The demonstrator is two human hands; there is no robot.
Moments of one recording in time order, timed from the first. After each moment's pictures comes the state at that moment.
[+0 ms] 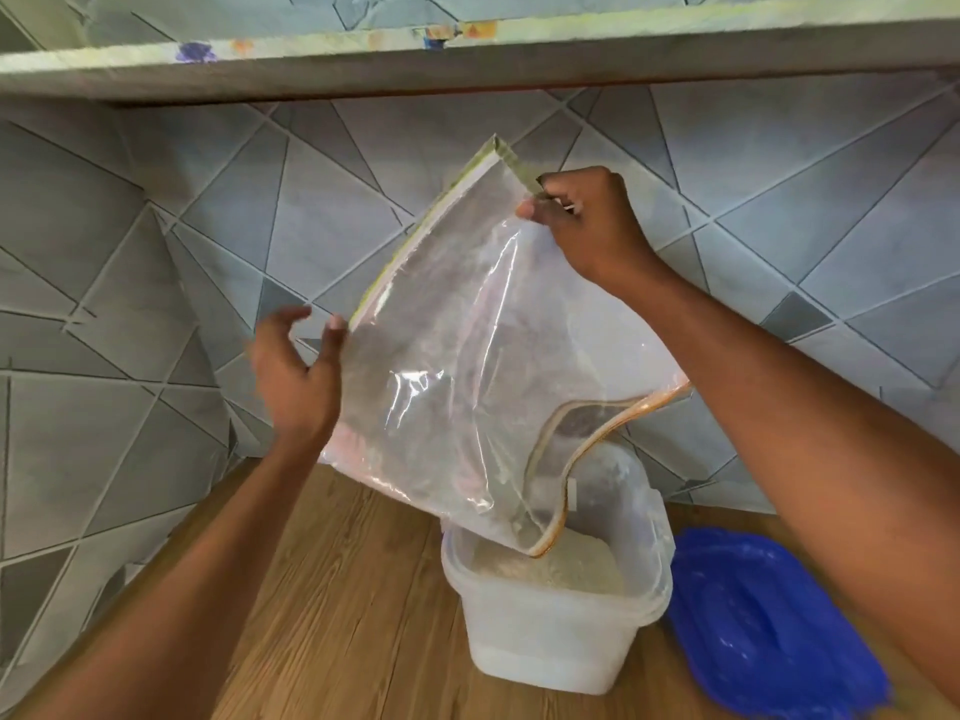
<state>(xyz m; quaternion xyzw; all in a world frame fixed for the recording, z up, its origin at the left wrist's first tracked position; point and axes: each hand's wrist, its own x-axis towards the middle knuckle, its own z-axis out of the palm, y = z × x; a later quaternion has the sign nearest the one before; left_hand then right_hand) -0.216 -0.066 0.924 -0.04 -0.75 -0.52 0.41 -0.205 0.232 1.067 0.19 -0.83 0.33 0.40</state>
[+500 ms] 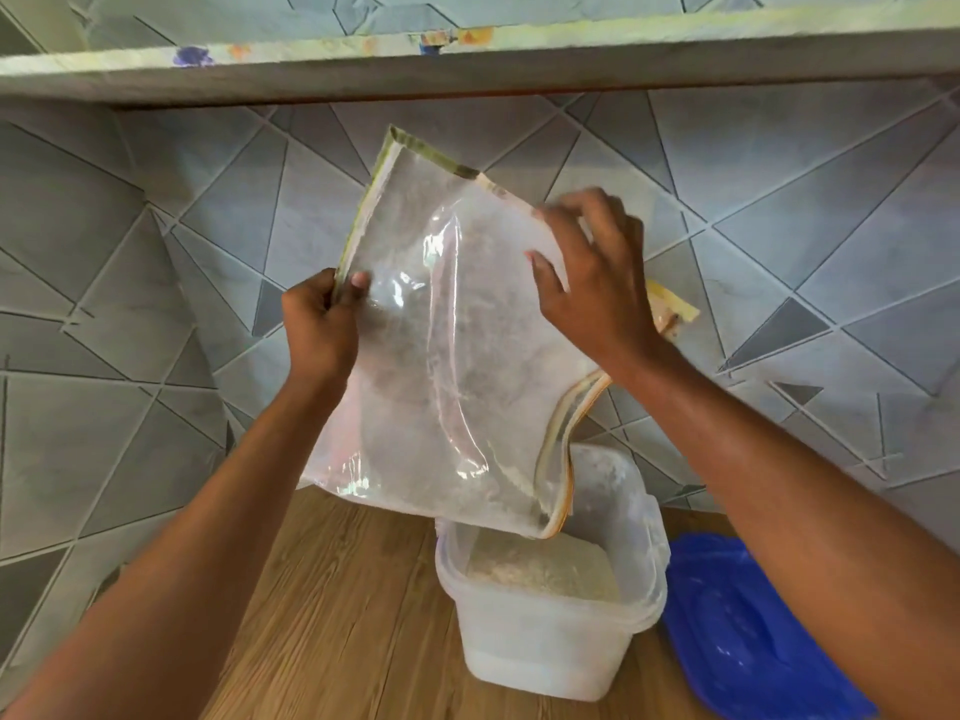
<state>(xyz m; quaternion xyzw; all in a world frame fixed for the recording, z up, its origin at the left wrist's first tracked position) -0.240 -0.036 0.974 -0.13 -0.68 -0.65 0.30 -0.169 0.224 1.016 0.14 -0.79 0.06 0.60</state>
